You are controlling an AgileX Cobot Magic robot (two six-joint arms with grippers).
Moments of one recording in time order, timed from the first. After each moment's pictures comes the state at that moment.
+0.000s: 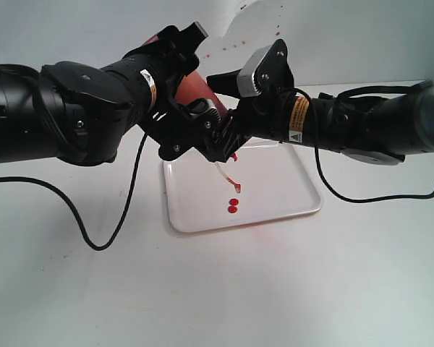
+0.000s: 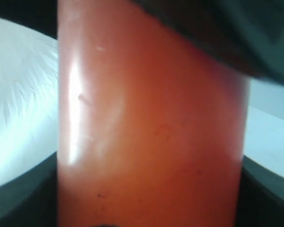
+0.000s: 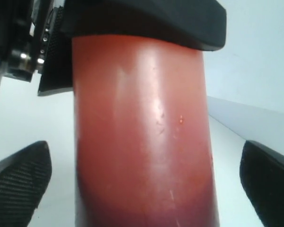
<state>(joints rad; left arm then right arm) -0.71 1.76 -1.15 1.73 0.56 0.41 0.37 1.99 -1.12 -1.00 -0.90 0.55</state>
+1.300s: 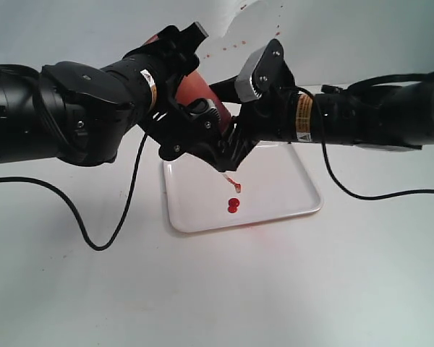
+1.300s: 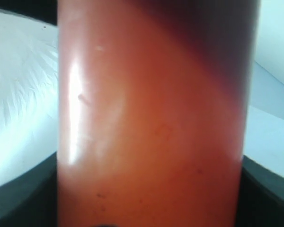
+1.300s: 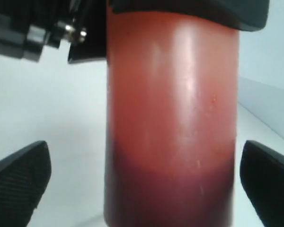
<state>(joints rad) -0.71 1.76 -1.15 1.73 0.56 0.41 0.36 1.91 -1.12 -1.23 -0.80 0.69</state>
